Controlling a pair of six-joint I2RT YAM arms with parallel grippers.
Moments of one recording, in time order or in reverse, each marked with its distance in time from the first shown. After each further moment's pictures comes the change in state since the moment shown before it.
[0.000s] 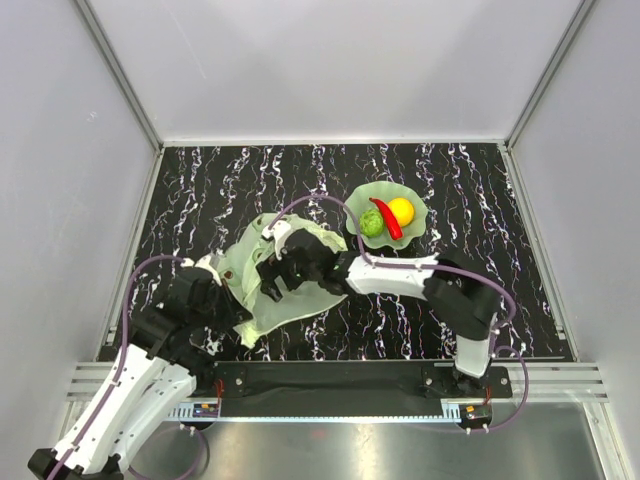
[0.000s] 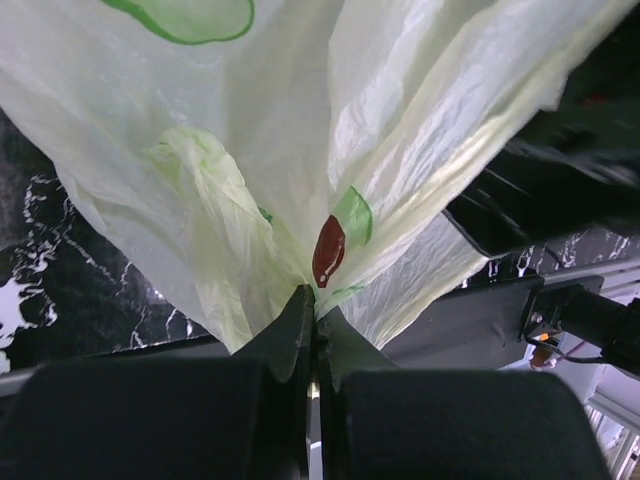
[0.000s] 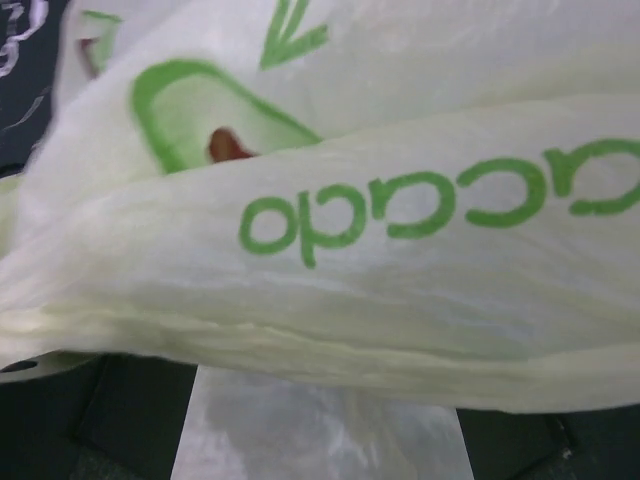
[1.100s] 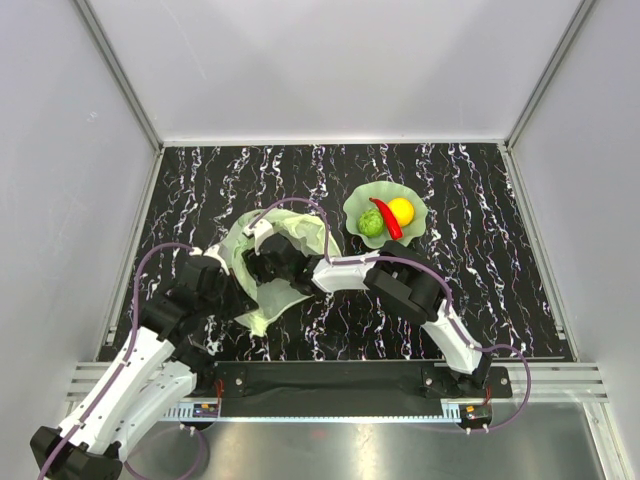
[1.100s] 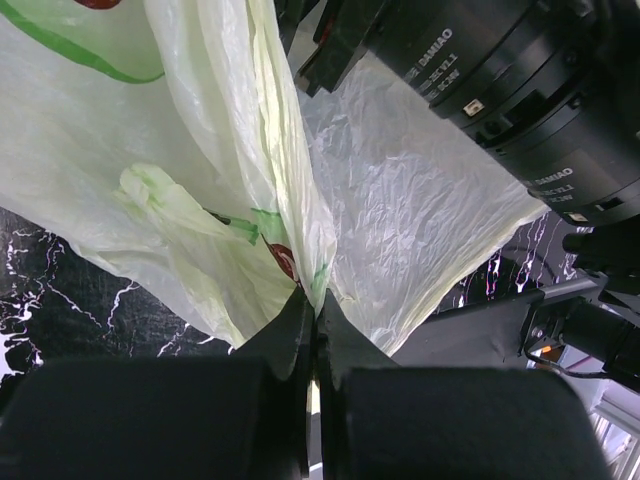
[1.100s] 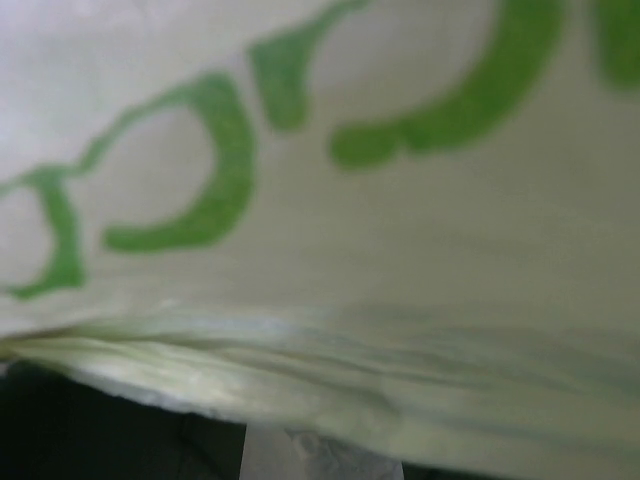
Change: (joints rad) left arm 0.000 0.134 0.005 0.126 0.000 0.025; right arm 0.021 0.392 0.239 0.245 0.196 0.014
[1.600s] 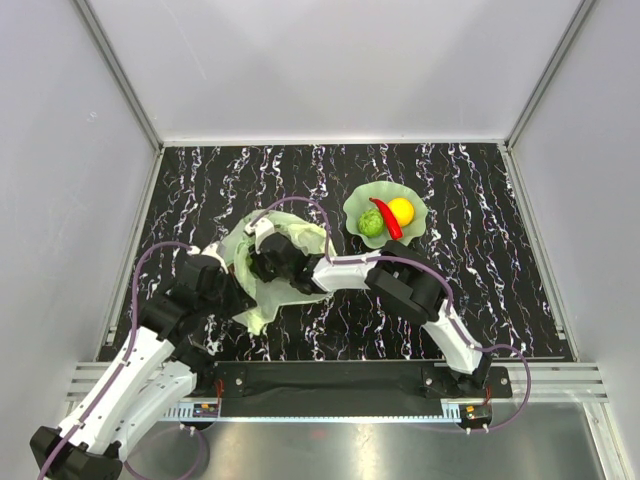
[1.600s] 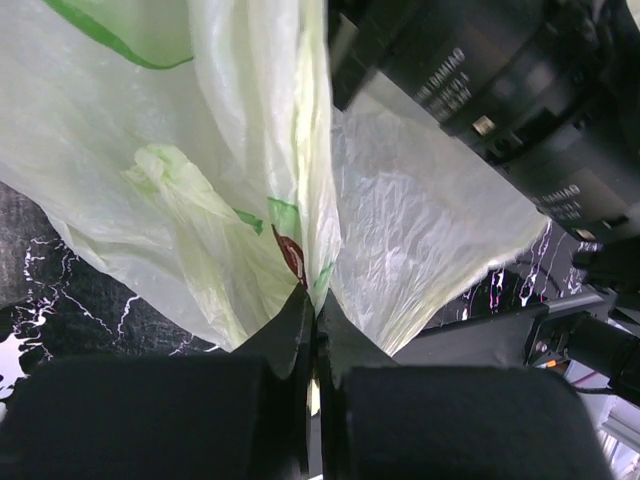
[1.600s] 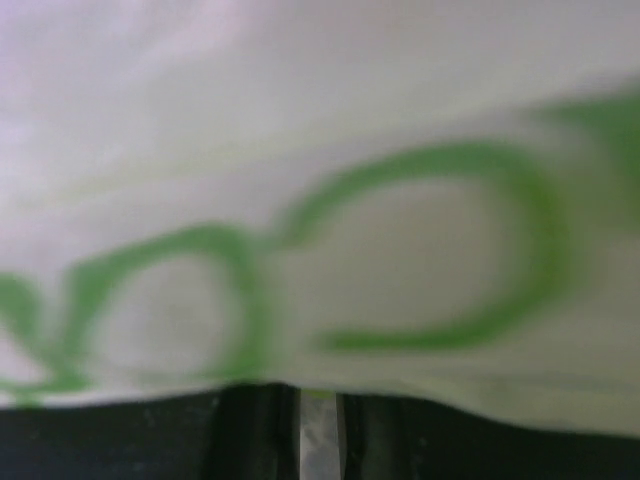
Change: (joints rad) left arm 0.000 0.002 0.006 0.005 -0.034 0.000; right arm 0.000 -0.002 0.012 -0.031 0.002 0.039
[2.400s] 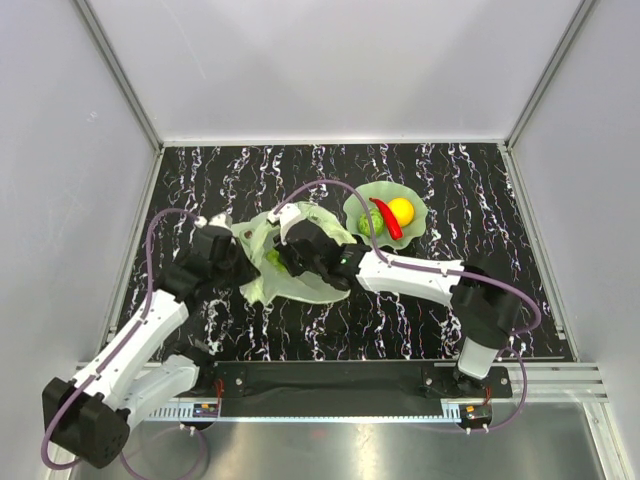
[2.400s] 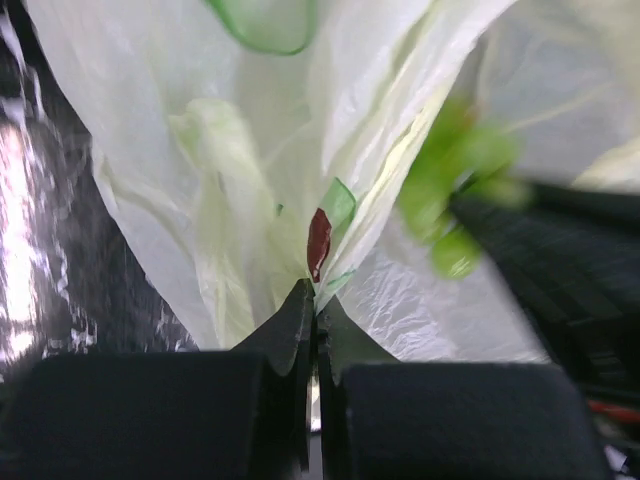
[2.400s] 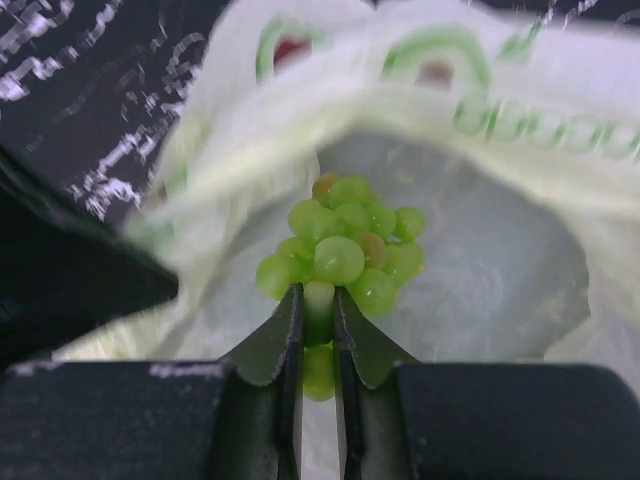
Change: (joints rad) left arm 0.012 0.256 0.091 0.177 -0.095 0.048; right arm 0.000 -0.477 -0.193 -0.290 0.067 -0.057
